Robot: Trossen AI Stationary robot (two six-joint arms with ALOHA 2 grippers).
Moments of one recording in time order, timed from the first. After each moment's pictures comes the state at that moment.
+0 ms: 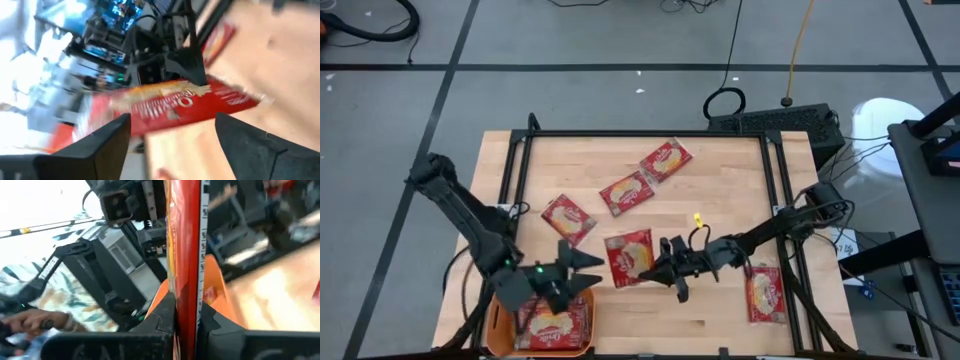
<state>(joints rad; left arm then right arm) -0.81 1.33 1.02 -0.06 -0.90 0.77 0.40 1.76 0.74 1.14 0.17 0.64</state>
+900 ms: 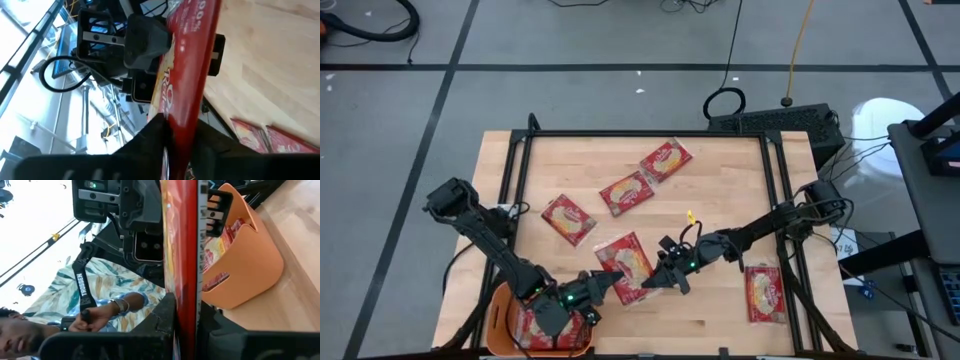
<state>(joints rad) -0.78 1.66 1.02 0.24 -1.14 1.56 0.33 1.76 0.74 1.03 -0.14 1.06</state>
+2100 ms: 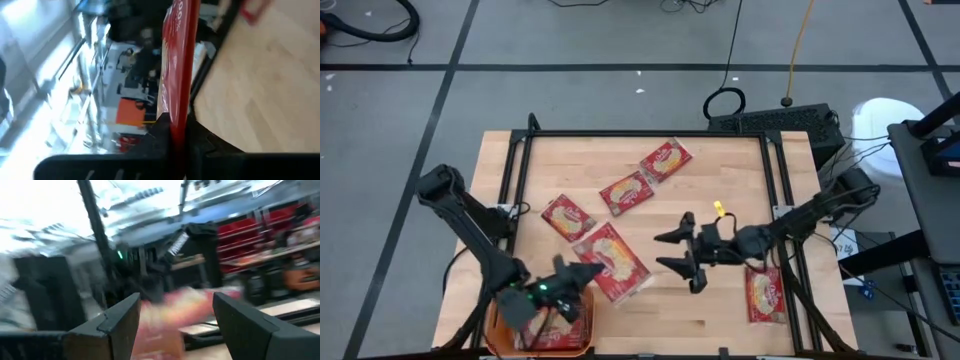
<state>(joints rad) -0.87 1.49 1.02 0.24 -1.24 1.13 0.44 1.47 0.74 1.03 0.41 0.22</state>
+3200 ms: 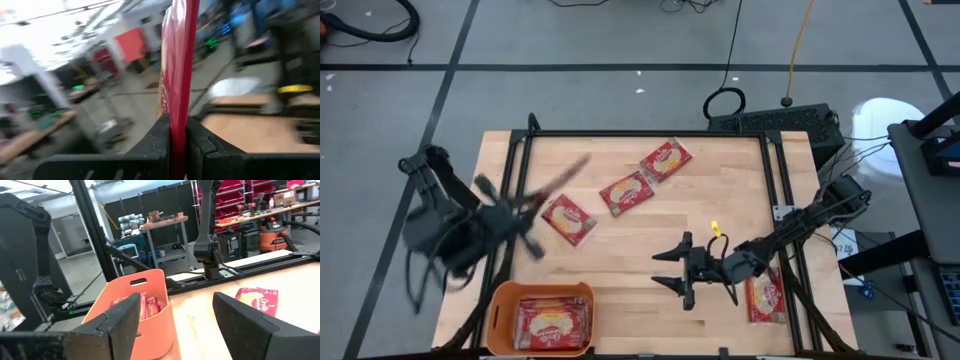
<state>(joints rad) -0.88 1.19 1.33 0.19 -1.57 0.71 0.55 1.59 0.74 0.87 0.58 0.28</state>
